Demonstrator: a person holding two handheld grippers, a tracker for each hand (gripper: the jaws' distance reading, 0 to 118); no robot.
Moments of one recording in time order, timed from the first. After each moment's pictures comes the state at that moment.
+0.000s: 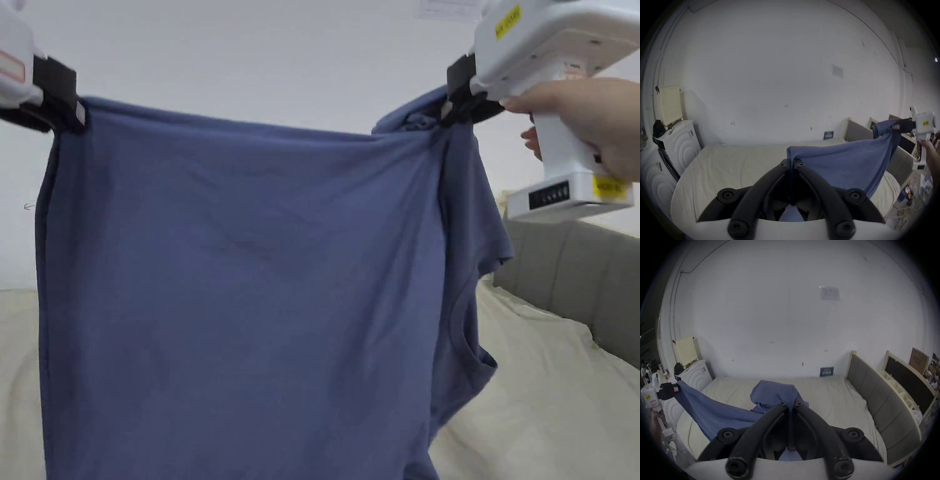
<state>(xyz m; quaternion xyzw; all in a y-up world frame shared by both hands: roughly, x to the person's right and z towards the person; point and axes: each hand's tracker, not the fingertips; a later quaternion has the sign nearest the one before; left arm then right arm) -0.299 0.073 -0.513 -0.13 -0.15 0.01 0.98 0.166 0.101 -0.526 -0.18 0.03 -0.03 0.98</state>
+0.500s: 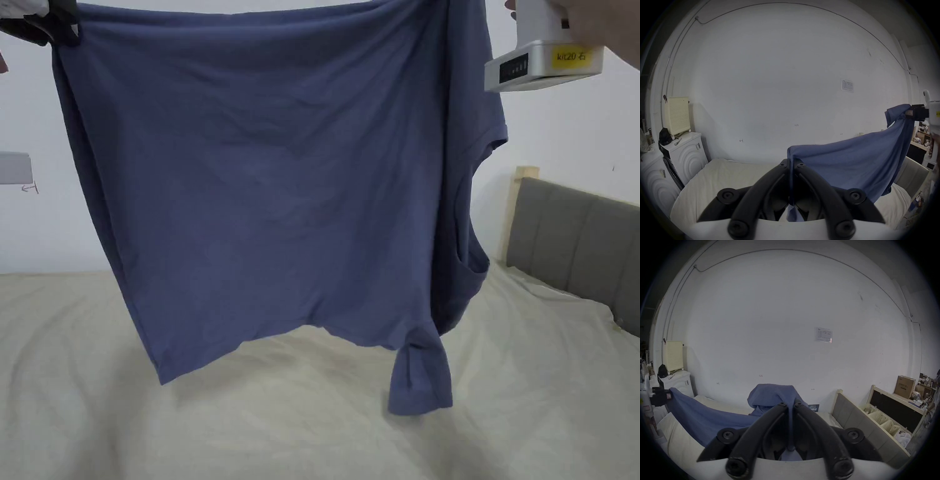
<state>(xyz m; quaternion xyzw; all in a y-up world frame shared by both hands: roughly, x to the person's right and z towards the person) -0.293 0.083 -0.574 -0.08 -0.11 0.00 0.99 0.127 0.162 -0.561 -0.05 -0.04 0.03 1.00</state>
